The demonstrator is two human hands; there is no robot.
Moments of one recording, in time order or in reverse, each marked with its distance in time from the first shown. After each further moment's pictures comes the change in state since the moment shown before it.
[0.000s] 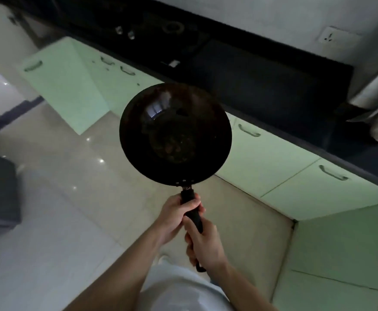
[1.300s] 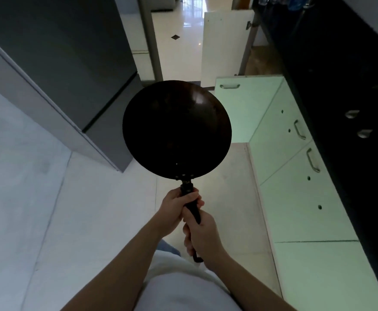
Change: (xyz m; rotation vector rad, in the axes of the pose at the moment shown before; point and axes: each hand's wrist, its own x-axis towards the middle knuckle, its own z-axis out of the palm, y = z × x) left_hand 0.091 0.260 -0.377 -0.474 0.721 0.403; right_hand 0.342 -0.191 0.363 -0.370 -0.816 -0.005
